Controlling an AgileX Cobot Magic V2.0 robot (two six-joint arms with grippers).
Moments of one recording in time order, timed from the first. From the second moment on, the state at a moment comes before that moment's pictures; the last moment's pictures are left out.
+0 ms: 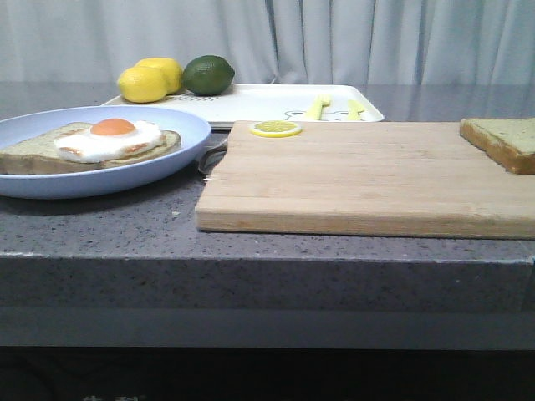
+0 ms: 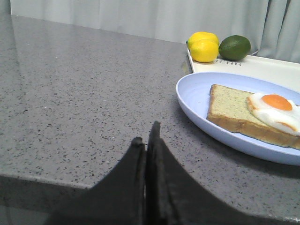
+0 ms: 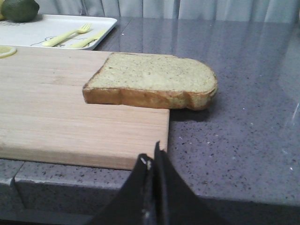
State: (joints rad) left arm -0.01 -0.01 0.00 0.06 0.17 -0.17; right arm -0.02 -0.01 0.03 0.22 0.20 -0.19
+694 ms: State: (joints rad) left arm -0.01 -0.01 0.00 0.06 0.17 -0.17; right arm -0.02 -0.01 0.03 0.22 0.20 -0.19
